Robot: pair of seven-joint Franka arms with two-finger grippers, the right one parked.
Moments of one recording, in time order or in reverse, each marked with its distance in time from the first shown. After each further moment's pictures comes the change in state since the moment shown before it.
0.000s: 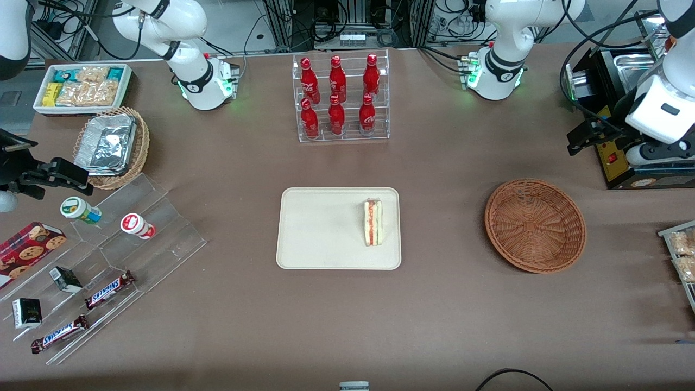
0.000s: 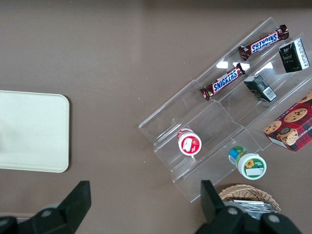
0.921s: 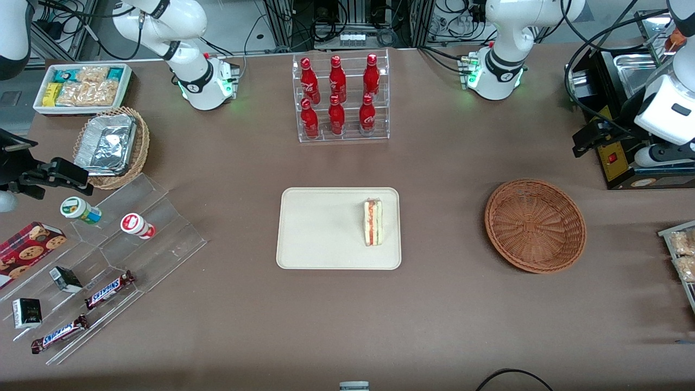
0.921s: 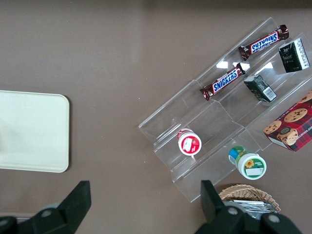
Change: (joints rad) arm 0.007 0.013 0.000 0.056 0.000 -0.040 0.004
